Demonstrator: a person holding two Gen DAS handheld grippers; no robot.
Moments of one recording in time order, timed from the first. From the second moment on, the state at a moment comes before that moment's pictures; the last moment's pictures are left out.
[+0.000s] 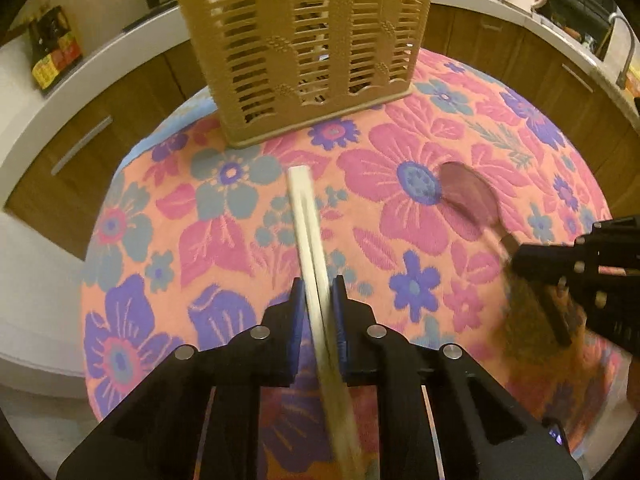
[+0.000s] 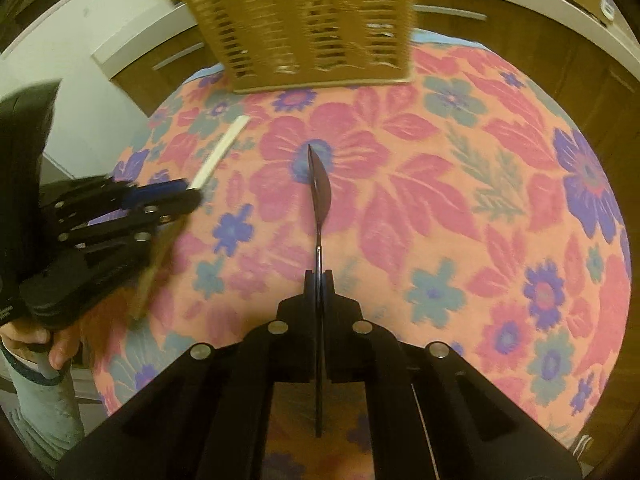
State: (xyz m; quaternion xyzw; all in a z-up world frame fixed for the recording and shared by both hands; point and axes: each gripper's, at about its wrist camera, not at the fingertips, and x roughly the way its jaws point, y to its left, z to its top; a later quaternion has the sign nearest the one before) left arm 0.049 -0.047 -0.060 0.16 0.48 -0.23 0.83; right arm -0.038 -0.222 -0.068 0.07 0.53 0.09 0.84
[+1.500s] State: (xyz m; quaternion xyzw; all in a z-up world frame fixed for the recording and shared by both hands) left arm 0.013 -0.006 0.061 0.03 0.31 -0.34 0.89; right arm -0.043 -0.199 0.012 0.03 0.43 0.16 0.89
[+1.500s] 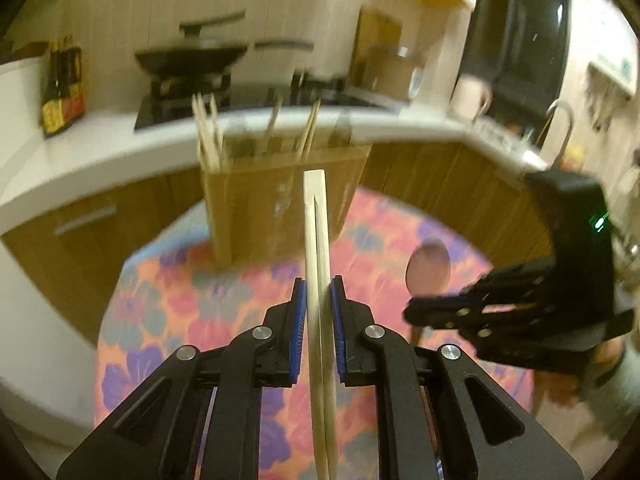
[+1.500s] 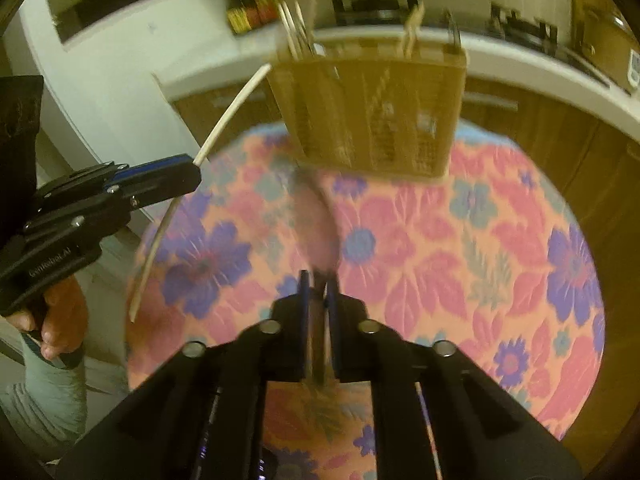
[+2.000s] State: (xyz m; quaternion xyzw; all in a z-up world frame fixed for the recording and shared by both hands) left arm 0.022 0.016 0.099 -0.04 0.25 -0.33 0.91; right arm -0.049 -0.212 0.053 0.07 0.37 0.19 0.91
